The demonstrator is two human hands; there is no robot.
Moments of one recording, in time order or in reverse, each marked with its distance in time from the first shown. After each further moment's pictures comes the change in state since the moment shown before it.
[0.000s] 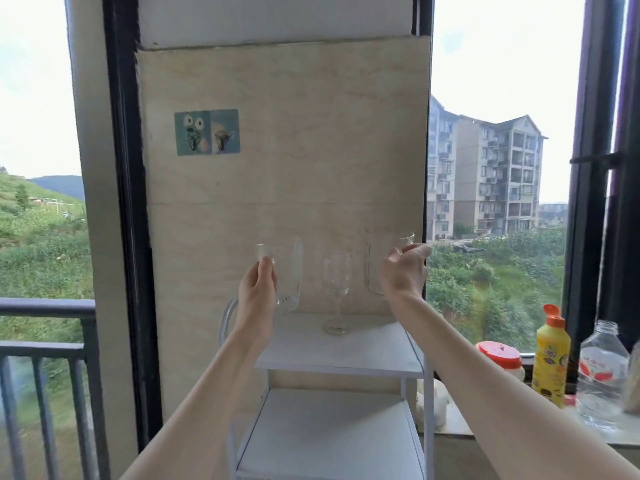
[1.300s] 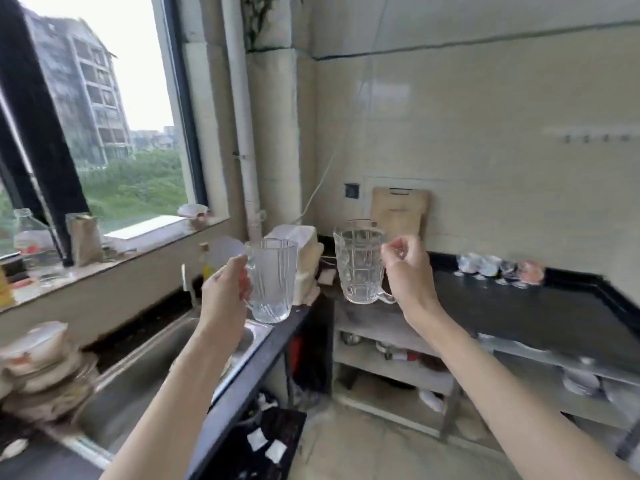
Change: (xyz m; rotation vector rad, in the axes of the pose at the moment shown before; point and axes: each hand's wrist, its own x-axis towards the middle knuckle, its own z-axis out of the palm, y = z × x) left_hand -0.688 0.198 0.222 -0.648 -1.059 -0.757; right_hand -0.437 -0.121 -0.734 -0.626 0.872 -0.016
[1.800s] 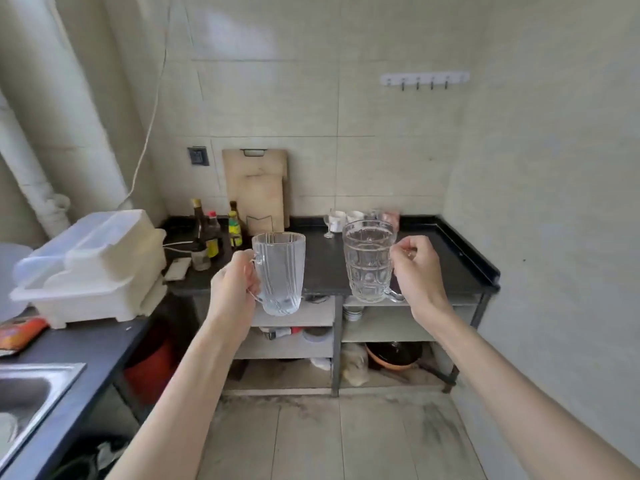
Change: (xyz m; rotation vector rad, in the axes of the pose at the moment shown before) left_hand -0.018 -0.226 0.277 0.130 -0.378 -0.315; right_hand 0.100 0.169 -0.260 -0.201 0.343 0.223
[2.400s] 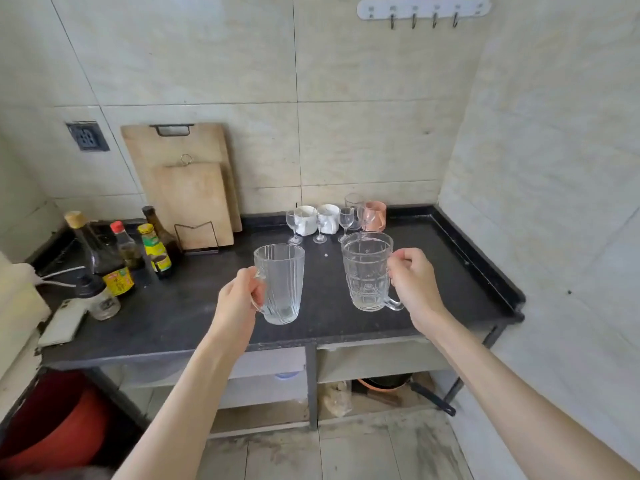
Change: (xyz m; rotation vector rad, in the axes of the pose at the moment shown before) left_hand 0.301 -0.148 0.149 0.266 -0.115 -0.162; right_hand 0.308 0.165 0.053 -0.067 -0.002 0.269
